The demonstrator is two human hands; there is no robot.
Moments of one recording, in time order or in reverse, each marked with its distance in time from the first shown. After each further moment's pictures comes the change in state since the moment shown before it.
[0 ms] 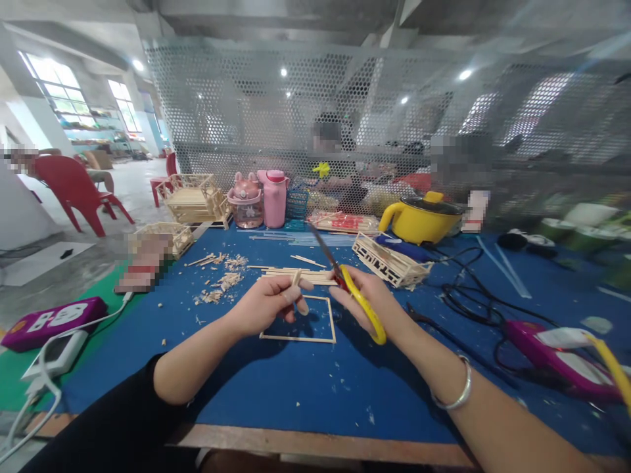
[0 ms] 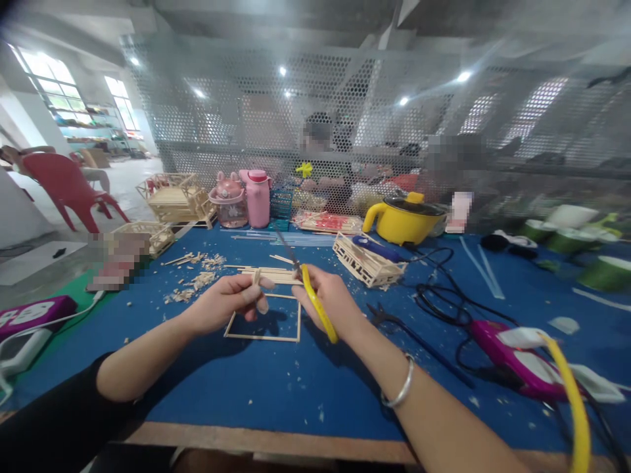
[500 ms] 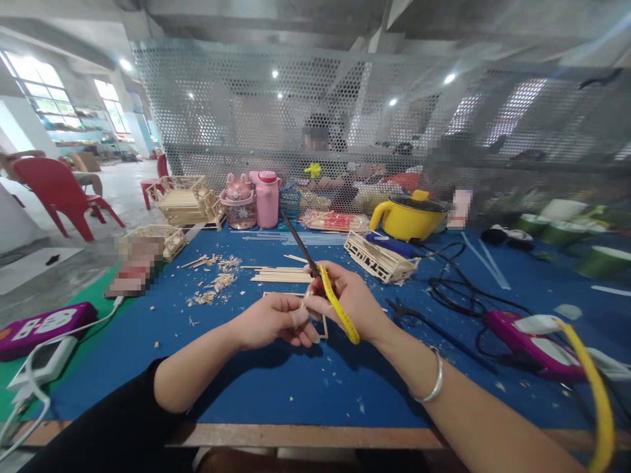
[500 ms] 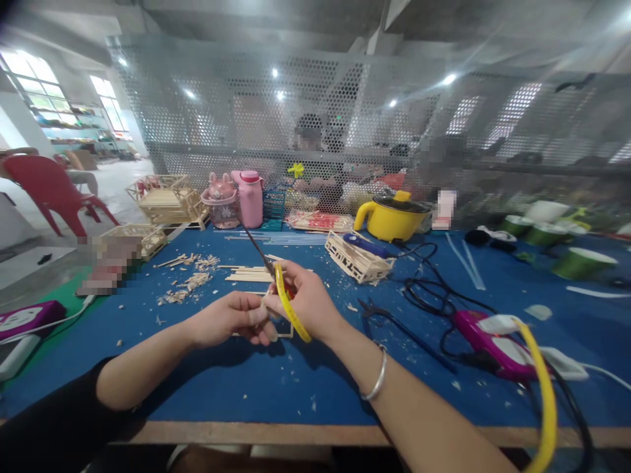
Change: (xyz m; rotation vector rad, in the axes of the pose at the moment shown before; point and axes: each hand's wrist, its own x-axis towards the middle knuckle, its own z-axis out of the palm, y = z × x) left_hand -0.005 -0.009 0.019 -0.064 -0.233 -0.222; right_hand -0.002 -0.025 0.021 0.626 -0.038 0.073
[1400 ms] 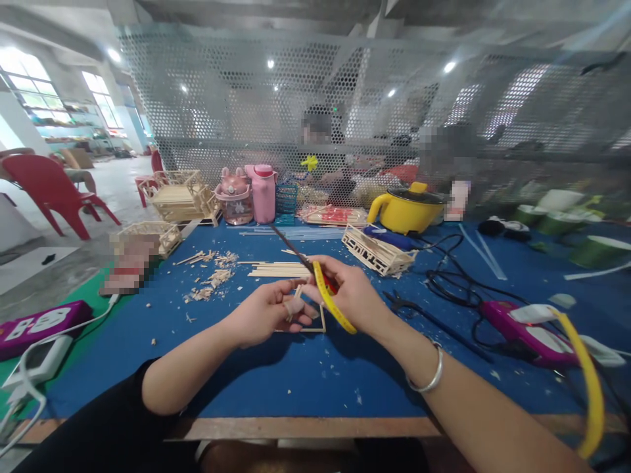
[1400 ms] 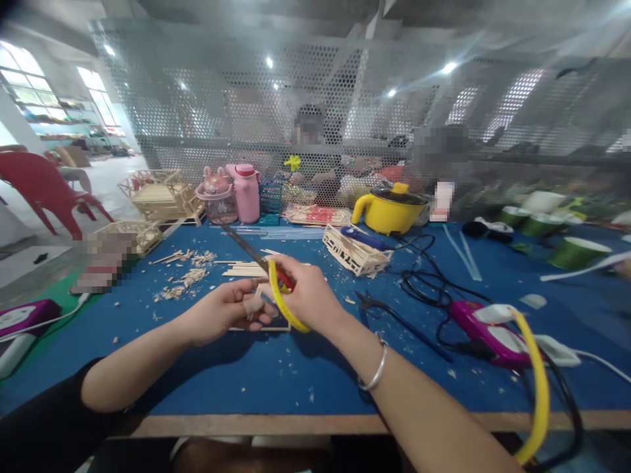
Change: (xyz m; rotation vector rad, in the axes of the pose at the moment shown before) left_hand -0.002 0.001 0.003 -0.105 0.150 0.050; right_hand -0.001 0.003 -0.009 -0.262 0.050 -0.079
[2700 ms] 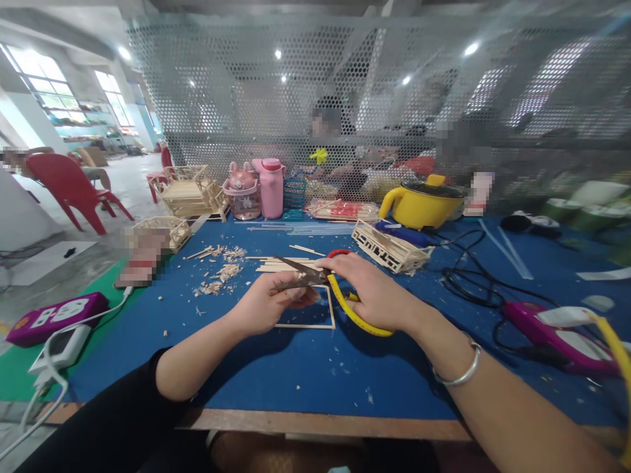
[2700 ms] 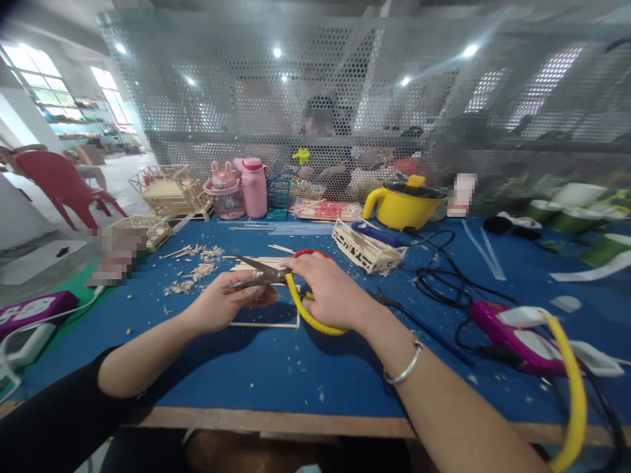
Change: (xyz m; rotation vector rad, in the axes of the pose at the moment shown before) left_hand 0.003 -0.002 -0.012 0.194 0.078 0.259; right_hand 0.002 0.005 -0.032 -0.654 -0.292 -0.263
